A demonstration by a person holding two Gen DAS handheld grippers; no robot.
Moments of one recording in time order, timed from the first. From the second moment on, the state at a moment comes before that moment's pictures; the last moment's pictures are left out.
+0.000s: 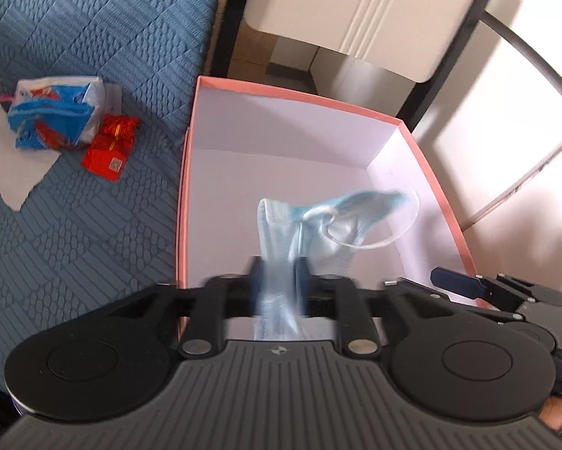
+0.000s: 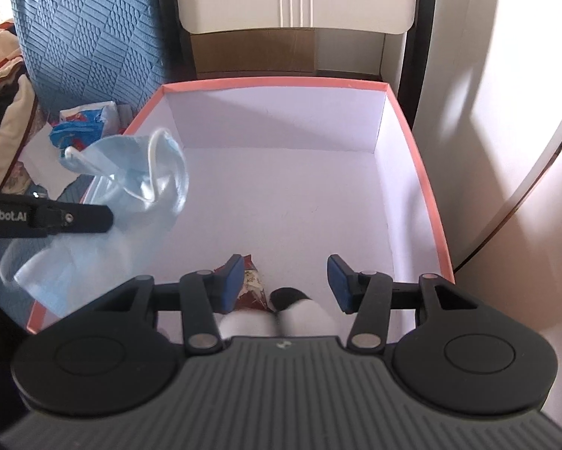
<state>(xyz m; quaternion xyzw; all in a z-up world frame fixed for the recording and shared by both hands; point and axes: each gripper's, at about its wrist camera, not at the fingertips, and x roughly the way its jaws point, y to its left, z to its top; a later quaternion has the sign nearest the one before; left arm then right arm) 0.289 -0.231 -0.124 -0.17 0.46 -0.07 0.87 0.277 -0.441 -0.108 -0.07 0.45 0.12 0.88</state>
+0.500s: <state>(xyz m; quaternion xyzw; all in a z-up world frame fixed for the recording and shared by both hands) 0.246 -0.190 -0.047 -0.15 0.35 -0.07 0.92 0.255 -0.421 -0.038 -0.03 0.38 0.13 0.91</state>
